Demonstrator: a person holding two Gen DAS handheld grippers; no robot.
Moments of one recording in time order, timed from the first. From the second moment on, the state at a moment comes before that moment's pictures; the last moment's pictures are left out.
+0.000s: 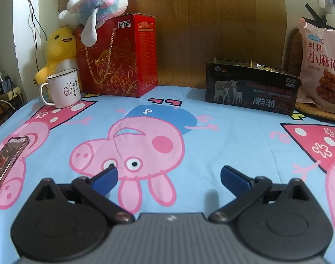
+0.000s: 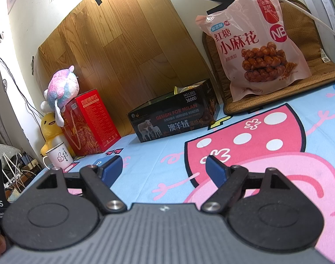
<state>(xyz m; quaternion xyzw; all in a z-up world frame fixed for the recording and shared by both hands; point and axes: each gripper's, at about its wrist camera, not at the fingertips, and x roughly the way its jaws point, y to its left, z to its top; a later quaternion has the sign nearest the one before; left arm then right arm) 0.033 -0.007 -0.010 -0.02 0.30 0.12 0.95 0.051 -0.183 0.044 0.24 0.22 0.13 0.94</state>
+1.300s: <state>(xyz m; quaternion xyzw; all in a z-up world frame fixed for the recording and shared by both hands) 0.034 -0.005 -0.011 -0.03 0.31 0.11 0.94 0.050 -0.182 0.044 0.24 0.22 0.13 0.94</state>
